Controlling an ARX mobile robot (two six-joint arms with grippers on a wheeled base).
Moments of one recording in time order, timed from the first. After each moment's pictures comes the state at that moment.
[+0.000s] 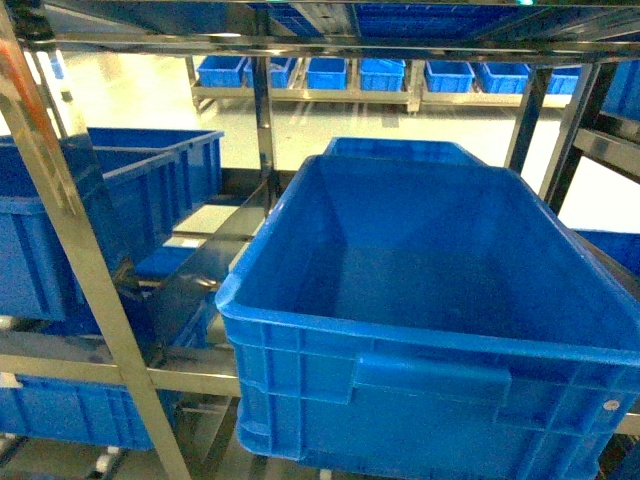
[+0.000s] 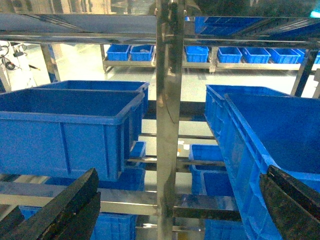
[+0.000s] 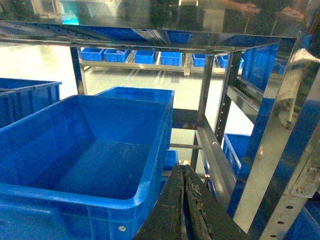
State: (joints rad) left arm 0.00 0.01 0.01 0.00 0.00 0.00; right arm 0.00 0.21 0.01 0.21 0.00 -0.01
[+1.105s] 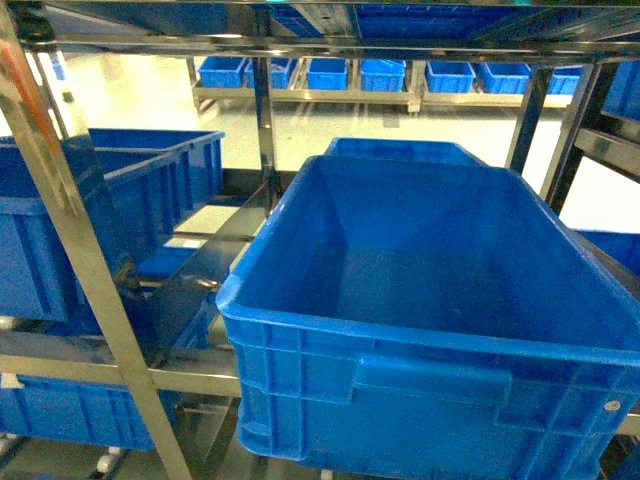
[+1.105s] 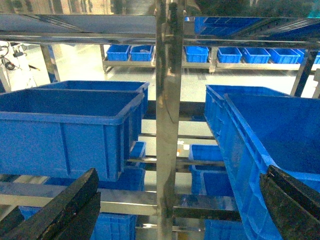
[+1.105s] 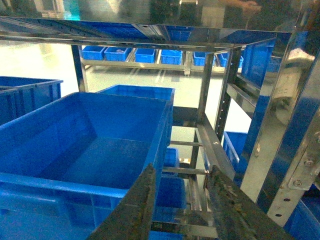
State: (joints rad) left arm 0.00 0.01 0.01 0.00 0.00 0.00; right arm 0.00 0.00 0.02 0.00 0.00 -0.01
